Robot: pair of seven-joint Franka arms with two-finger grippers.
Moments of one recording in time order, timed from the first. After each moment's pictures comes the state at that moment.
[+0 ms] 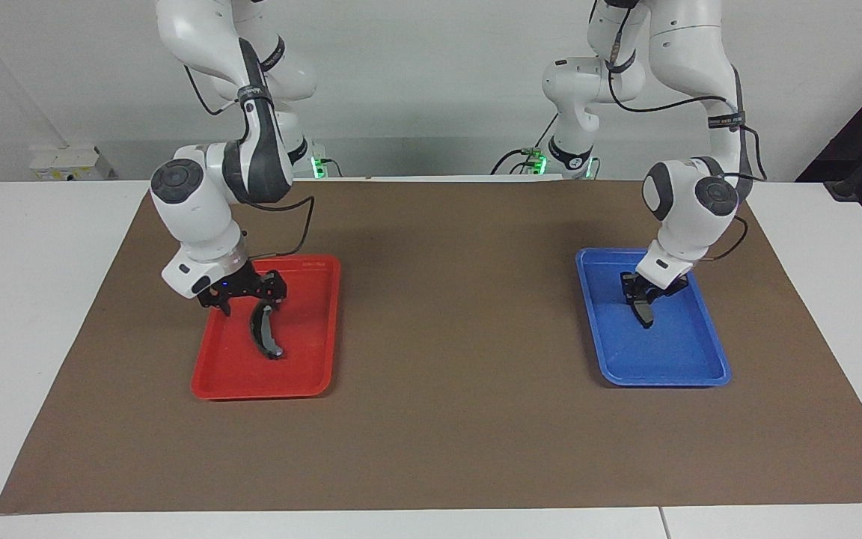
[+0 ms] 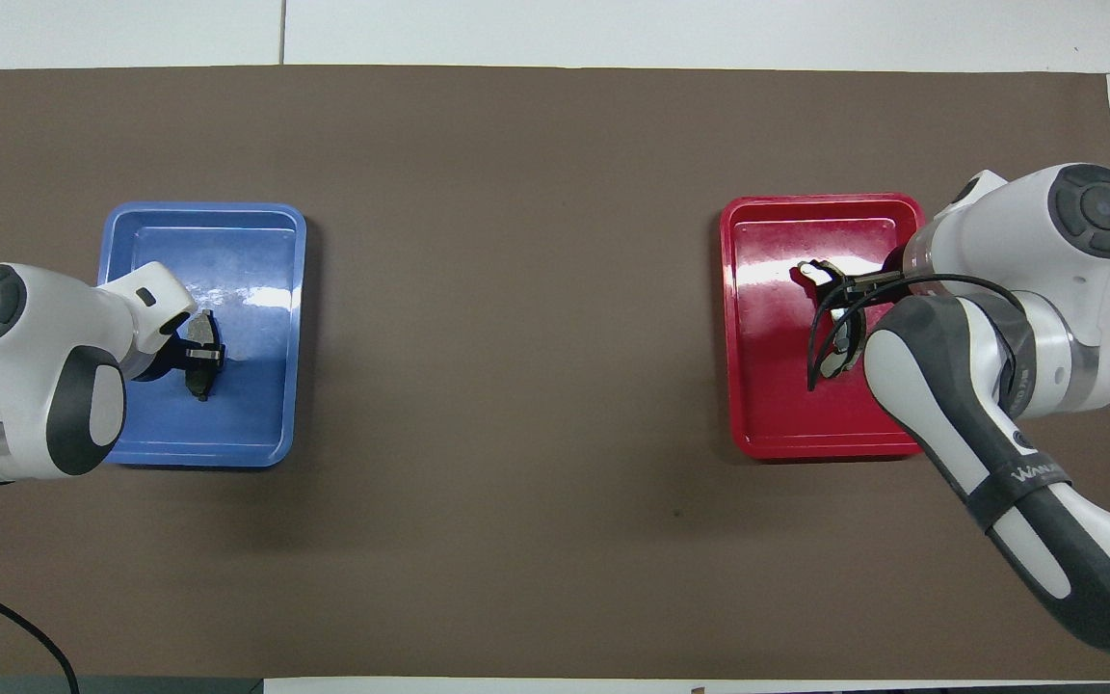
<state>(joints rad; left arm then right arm) -0.08 0.13 0.07 -2.26 0.02 2.38 0.11 0.00 0.17 0.07 -2.04 -0.01 2.23 -0.02</state>
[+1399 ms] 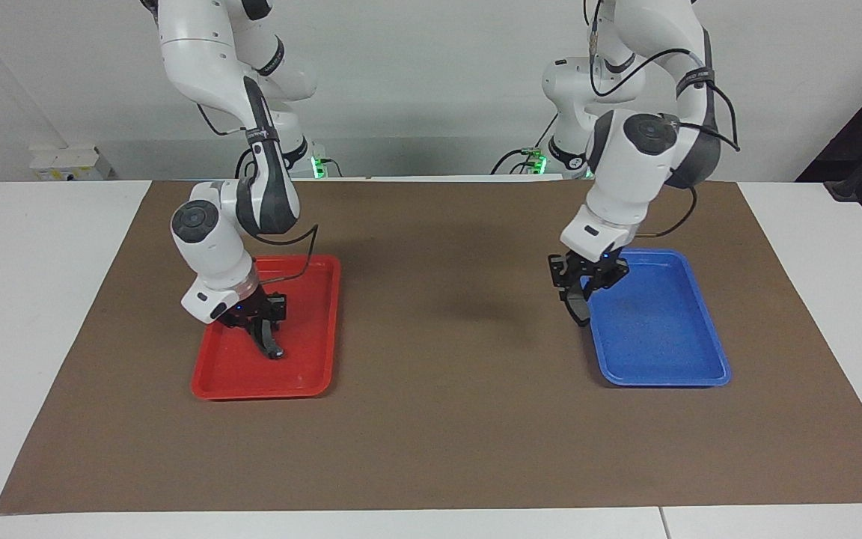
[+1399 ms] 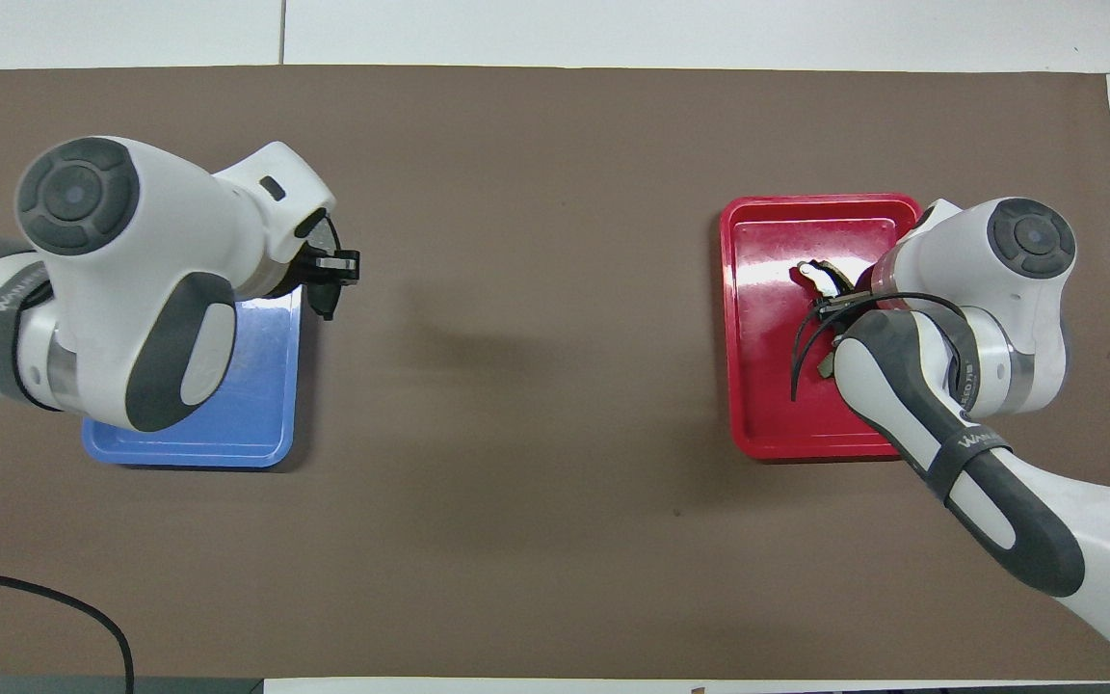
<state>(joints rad) -0.10 0.13 -0.34 -1.86 0.03 2.12 -0.33 -0.01 0.27 0.07 -2.08 -0.01 2.35 -0.09</state>
